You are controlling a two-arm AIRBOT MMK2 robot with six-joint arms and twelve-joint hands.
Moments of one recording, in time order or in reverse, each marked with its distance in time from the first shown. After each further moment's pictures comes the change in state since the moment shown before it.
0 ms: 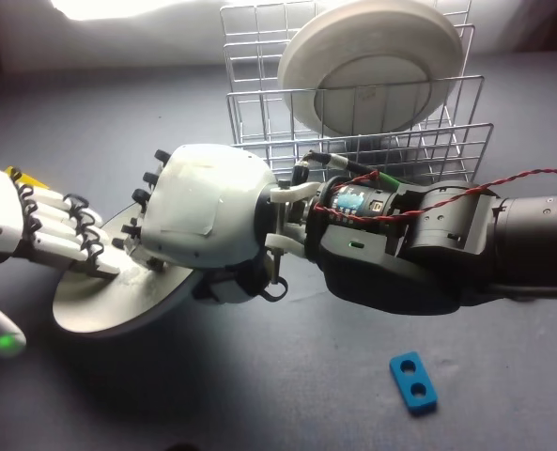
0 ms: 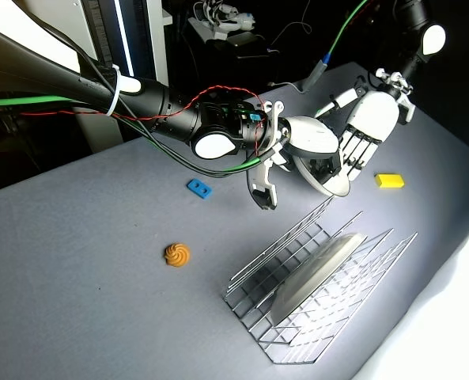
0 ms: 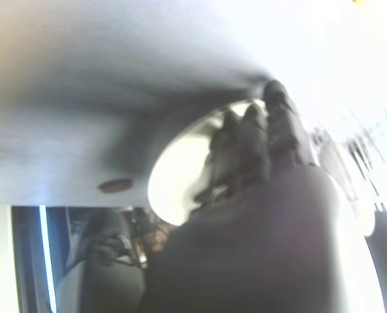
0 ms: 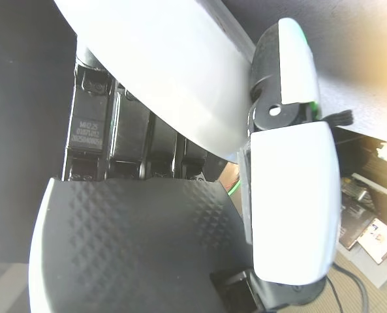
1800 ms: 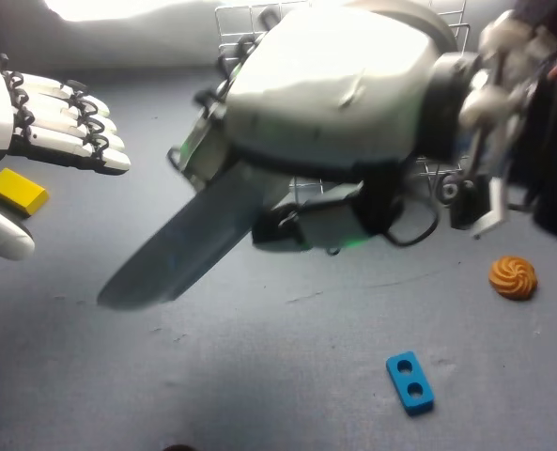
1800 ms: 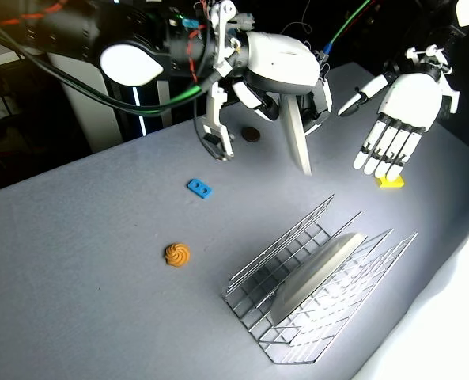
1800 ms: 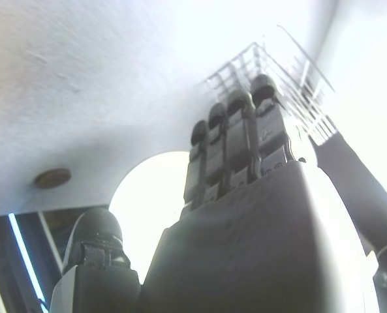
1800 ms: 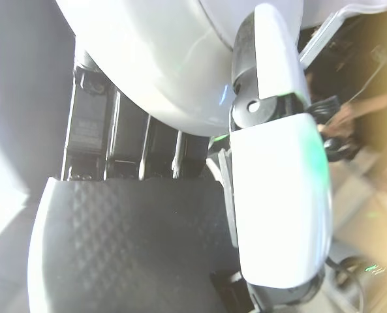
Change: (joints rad) left arm -0.277 0.055 -0.003 0.108 -0.019 -0.007; right arm 0.229 0.513 -0.522 0.188 -0.134 0.139
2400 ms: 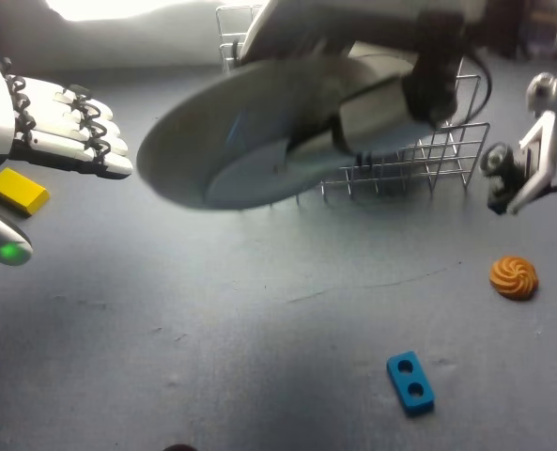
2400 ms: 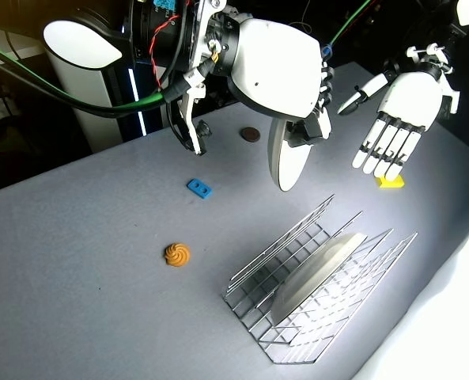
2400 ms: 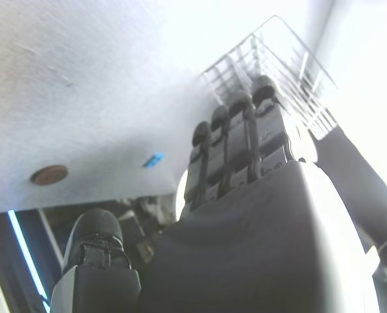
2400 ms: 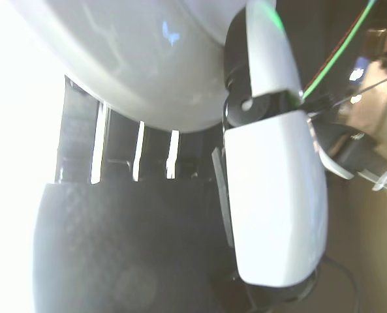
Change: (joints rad) left arm -0.013 0.000 -0.004 0.007 -0.007 0.000; right arm 0.115 0.098 0.045 0.255 -0.130 0.133
